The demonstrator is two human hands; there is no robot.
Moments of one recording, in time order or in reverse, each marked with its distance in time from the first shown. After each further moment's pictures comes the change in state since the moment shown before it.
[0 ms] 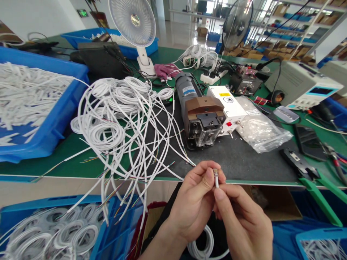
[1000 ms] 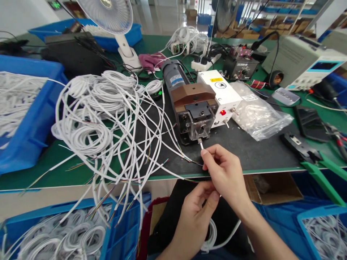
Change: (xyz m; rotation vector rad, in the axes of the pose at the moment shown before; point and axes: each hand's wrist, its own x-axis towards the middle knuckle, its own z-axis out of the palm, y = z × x) left_hand -0.029 -0.039 -0.054 0.733 0.091 0.021; right_hand 0.079 0.026 0.019 -0.016 -0.150 0.087
